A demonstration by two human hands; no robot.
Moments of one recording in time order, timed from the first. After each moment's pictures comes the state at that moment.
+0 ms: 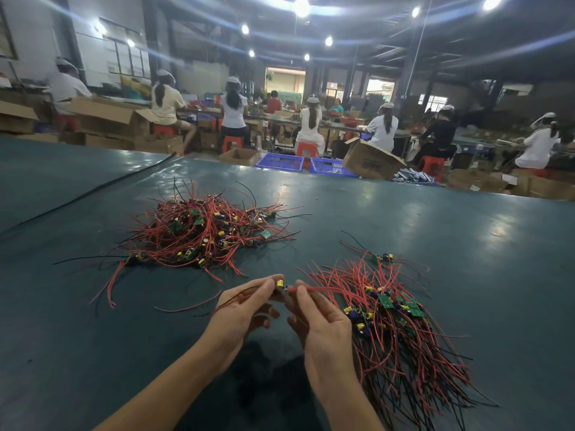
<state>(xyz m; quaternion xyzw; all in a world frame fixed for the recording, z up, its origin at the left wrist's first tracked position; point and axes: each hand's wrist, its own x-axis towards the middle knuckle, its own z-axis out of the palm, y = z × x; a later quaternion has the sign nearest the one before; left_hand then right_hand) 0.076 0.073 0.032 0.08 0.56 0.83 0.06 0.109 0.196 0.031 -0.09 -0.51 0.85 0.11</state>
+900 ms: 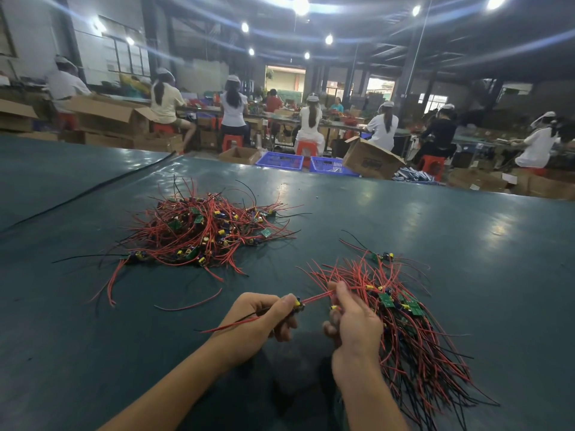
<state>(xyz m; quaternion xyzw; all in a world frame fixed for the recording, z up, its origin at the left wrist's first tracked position) 0.080 0.075 0.030 0.23 0.71 0.66 0.05 0.099 0.226 0.038 -0.23 -0.47 0.83 0.20</state>
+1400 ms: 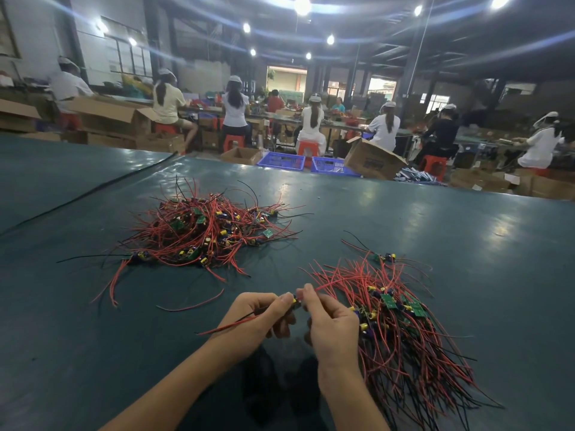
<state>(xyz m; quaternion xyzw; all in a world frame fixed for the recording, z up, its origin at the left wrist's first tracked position) 0.080 0.074 0.033 0.21 0.72 0.65 0.02 0.104 0.197 0.034 -0.13 -0.61 0.76 0.17</state>
